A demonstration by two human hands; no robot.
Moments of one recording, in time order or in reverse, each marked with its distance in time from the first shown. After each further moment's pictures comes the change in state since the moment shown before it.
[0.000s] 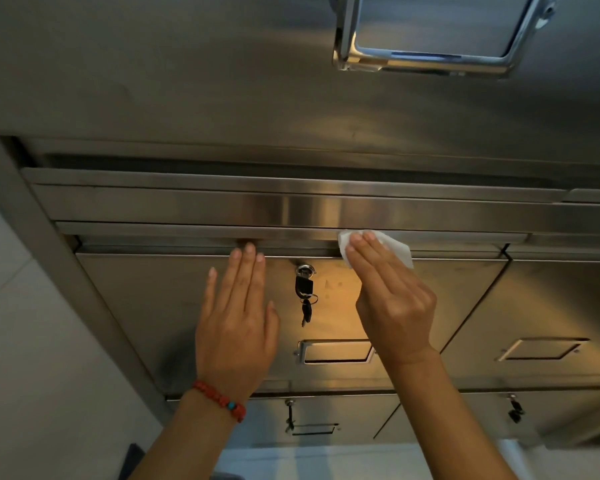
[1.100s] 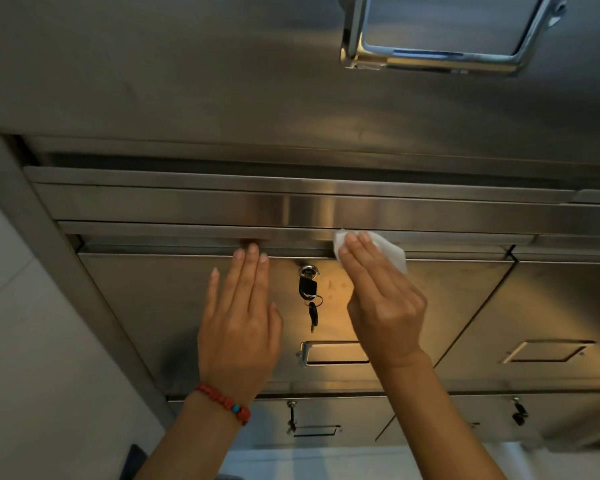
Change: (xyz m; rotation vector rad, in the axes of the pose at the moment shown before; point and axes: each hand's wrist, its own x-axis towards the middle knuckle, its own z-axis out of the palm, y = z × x) left_hand 0.000 0.001 -0.001 0.025 0.015 0.007; right_hand 0.000 -0.013 0.008 0.022 0.029 0.032
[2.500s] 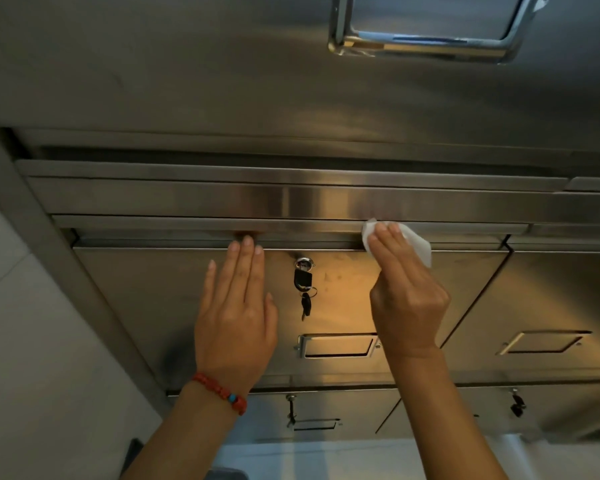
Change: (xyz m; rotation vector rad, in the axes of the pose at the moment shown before) left_hand 0.000 0.002 0.001 -0.003 0.012 -0.004; right_hand -0.007 0.015 -0.011 -0.069 0.046 0.141
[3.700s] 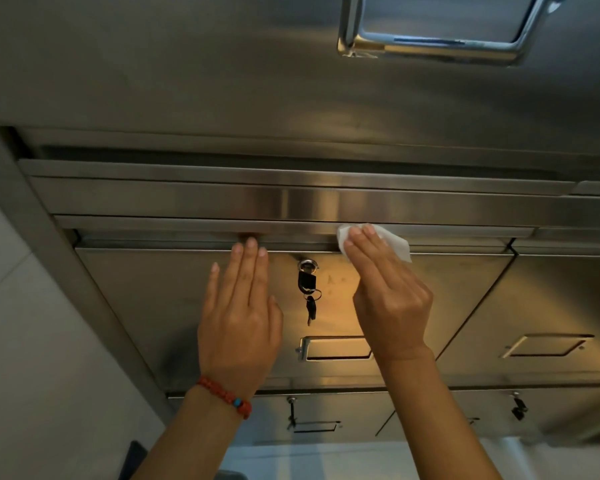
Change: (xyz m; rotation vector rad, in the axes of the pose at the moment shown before) left_hand 0.001 0.000 -0.002 0.000 -0.006 -0.001; right_hand 0.003 -0.014 0.009 0.052 -0.035 -0.117
